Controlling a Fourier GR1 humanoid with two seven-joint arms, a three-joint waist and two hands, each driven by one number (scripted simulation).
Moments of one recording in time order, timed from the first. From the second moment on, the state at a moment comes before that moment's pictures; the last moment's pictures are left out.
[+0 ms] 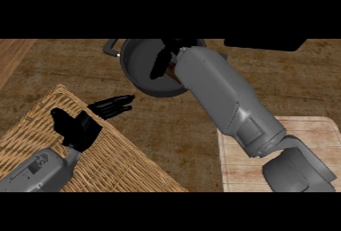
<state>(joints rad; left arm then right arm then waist) -0.40 0.63 -0.71 -1.38 0.81 0.27 -0.16 -1.40 0.00 0.31 -0.33 0.35 -0.06 0.20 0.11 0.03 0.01</state>
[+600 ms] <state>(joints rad) -0.35 0.65 -0.70 -1.39 0.83 0.30 -0.18 -1.38 -0.02 0.02 -0.39 0.14 -0.41 0.04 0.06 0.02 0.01</state>
